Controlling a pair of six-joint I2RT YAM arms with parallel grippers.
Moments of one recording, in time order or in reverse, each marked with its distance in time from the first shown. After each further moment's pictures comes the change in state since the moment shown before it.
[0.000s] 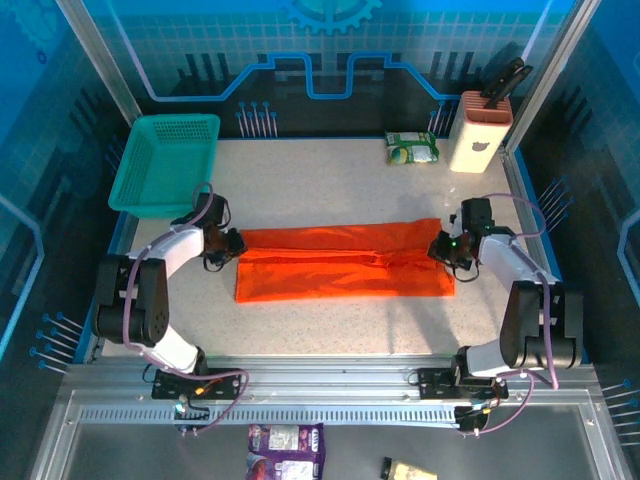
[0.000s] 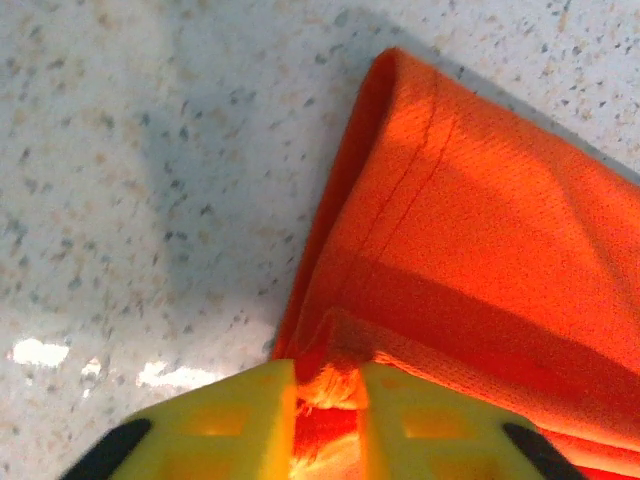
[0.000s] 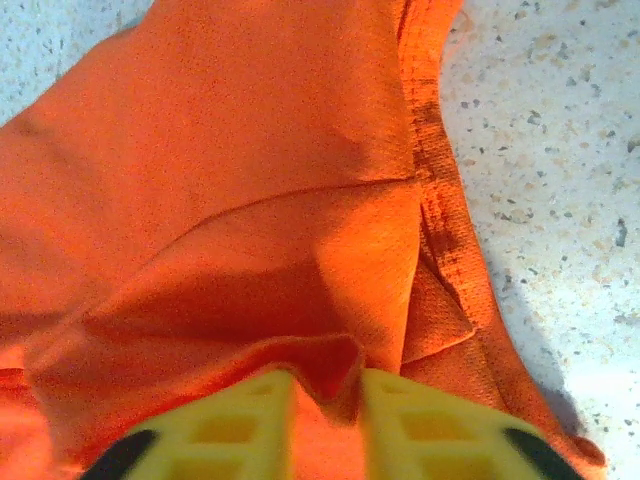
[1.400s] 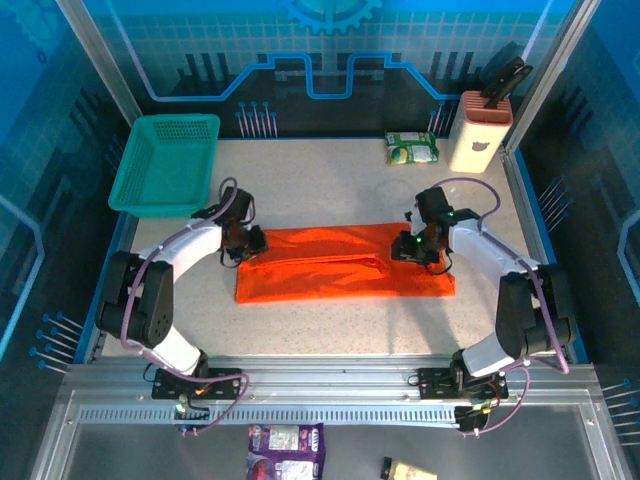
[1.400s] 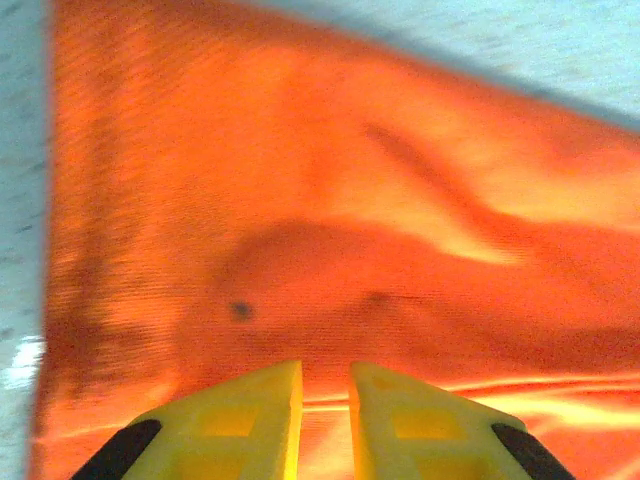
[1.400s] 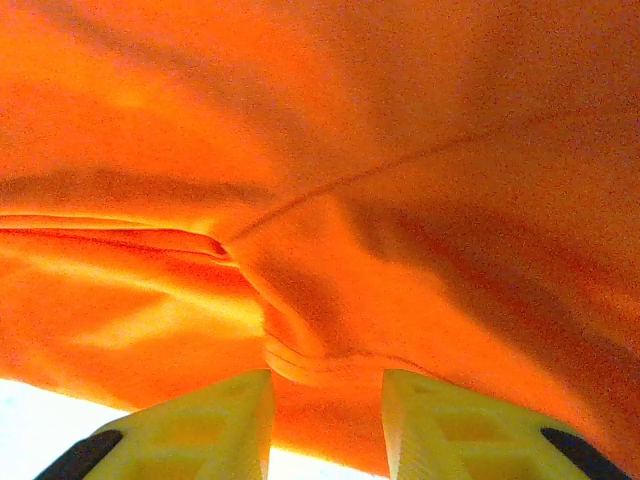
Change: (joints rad) left arm -0.202 0.031 0.139 -0.079 0.024 -0.024; right arm 0.293 0.078 0.167 -0.182 0.010 -0.029
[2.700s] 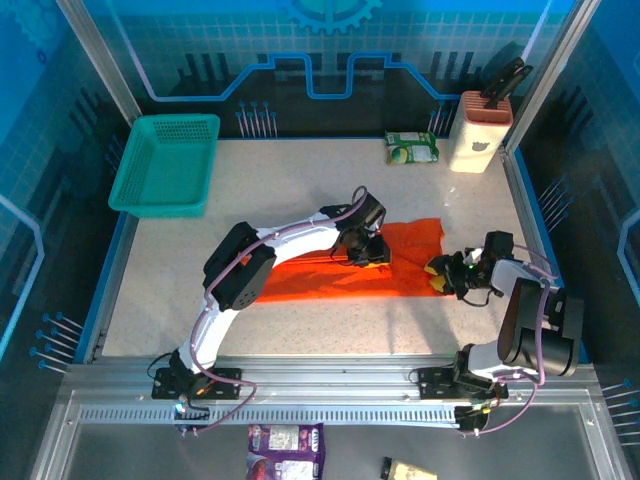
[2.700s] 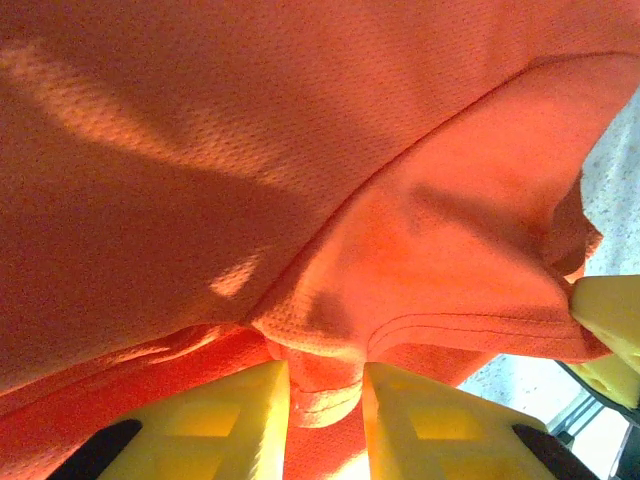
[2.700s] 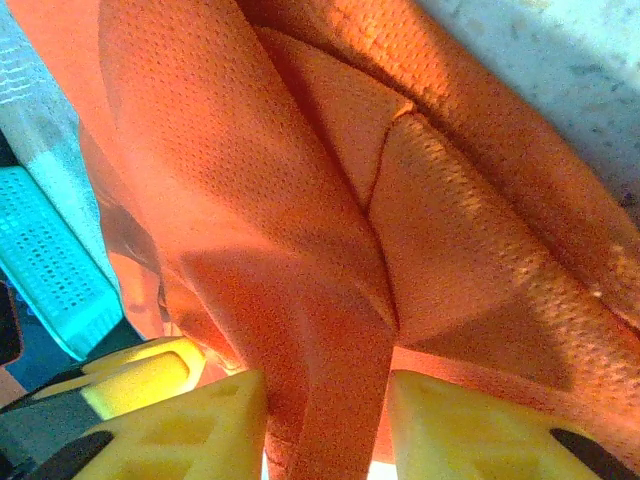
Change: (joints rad) left arm -0.551 0.610 0.676 0.017 0.190 -0.262; right arm -0.529 -0.076 -0.423 0.340 -0.512 0.374
